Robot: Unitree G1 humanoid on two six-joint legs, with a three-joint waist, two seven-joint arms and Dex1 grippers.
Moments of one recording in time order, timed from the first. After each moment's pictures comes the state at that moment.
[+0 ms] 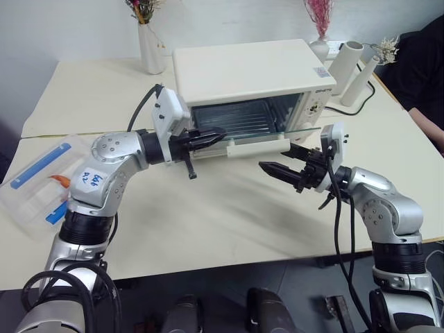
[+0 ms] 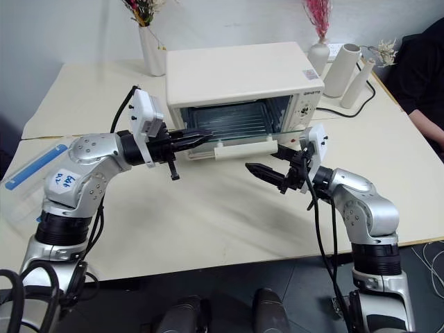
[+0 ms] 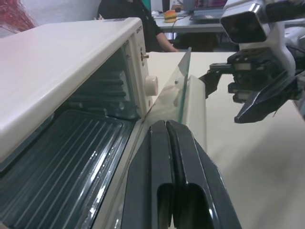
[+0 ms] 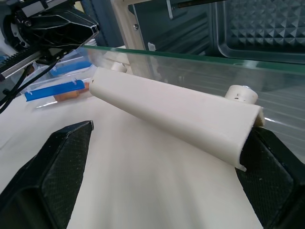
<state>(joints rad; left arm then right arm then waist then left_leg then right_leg) -0.74 0.56 -0.08 -0.09 -0.46 0.45 -0.79 -0.50 -0.51 -0.14 -0.10 0.64 0.63 0.89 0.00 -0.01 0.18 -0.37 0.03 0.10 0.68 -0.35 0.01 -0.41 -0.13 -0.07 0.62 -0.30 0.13</state>
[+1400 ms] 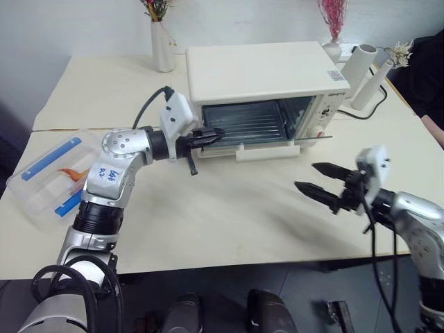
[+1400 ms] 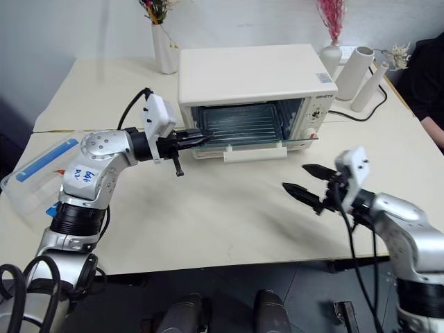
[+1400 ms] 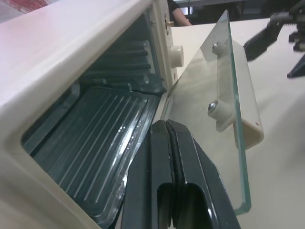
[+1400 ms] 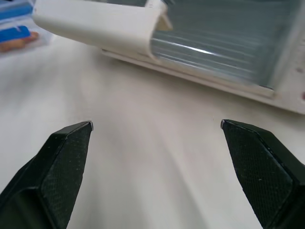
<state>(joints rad) -0.78 0.51 -0.10 0.06 -0.28 0.34 -0.88 -0.15 -0.75 -0.34 -0.30 0.67 0.65 0.85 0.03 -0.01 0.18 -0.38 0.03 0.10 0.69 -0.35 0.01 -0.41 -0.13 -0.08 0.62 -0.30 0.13</state>
